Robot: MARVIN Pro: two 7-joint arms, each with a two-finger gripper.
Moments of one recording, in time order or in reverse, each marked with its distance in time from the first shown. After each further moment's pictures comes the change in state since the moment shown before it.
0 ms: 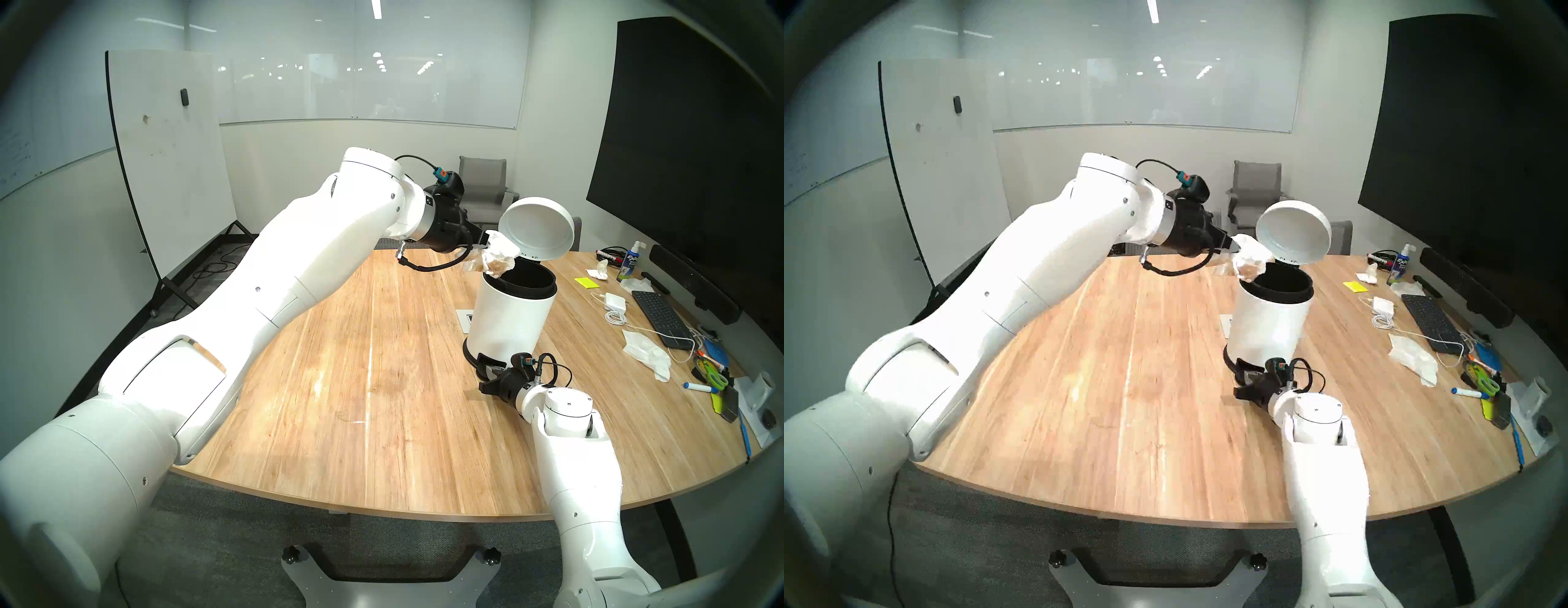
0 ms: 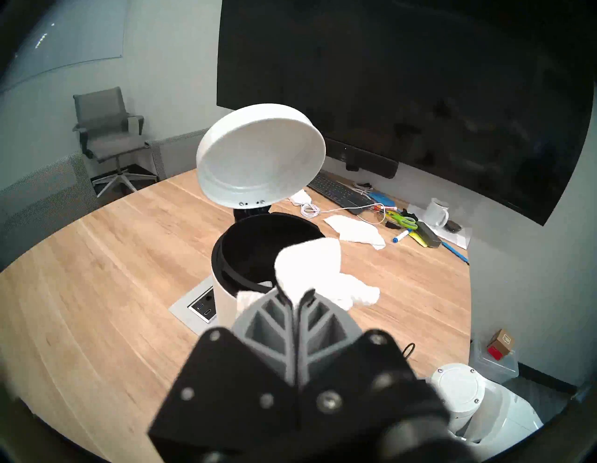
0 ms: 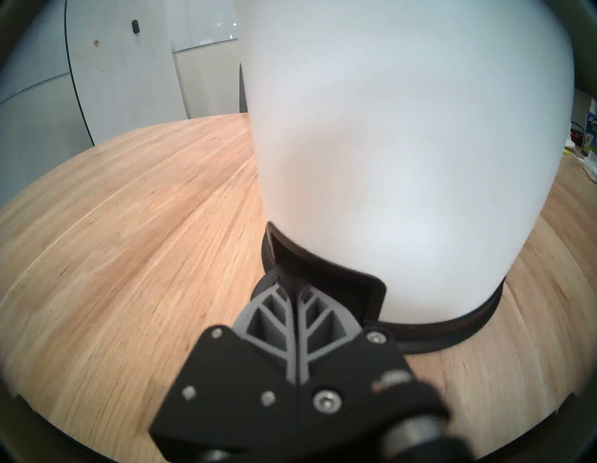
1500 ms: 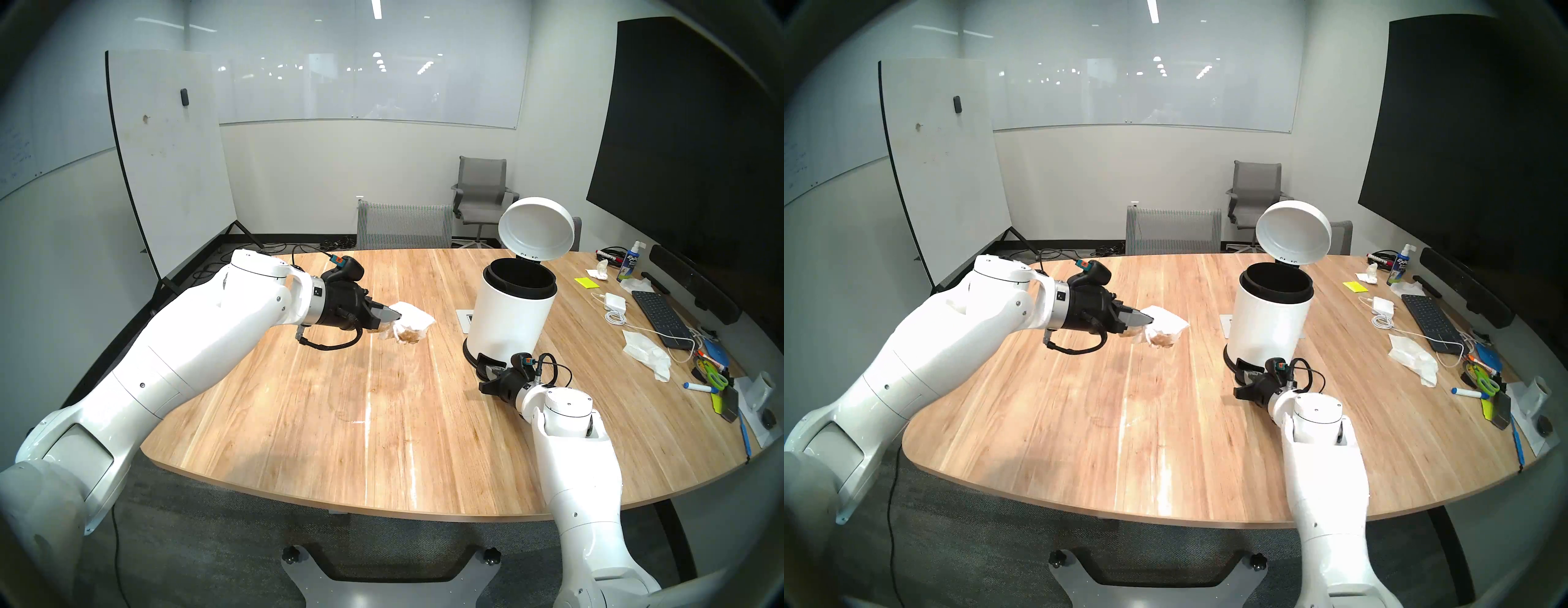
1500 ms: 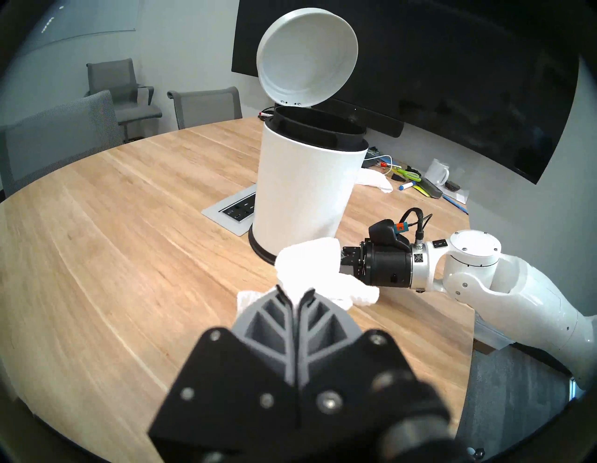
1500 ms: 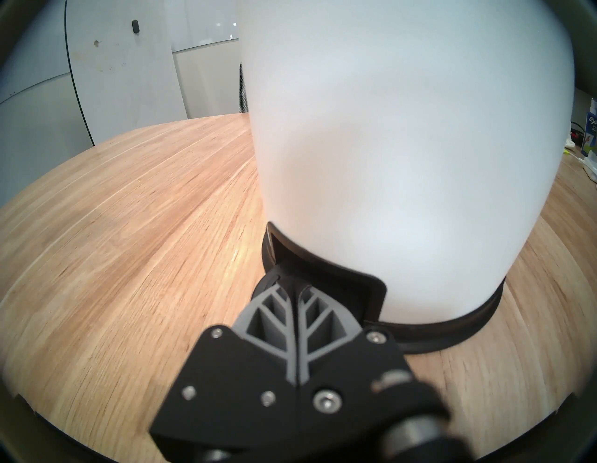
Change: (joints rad) left arm 0.377 0.457 -0.086 -0.317 0.040 -0.167 -0.237; right arm 0.000 0.000 0.000 0.000 0.000 0.000 0.000
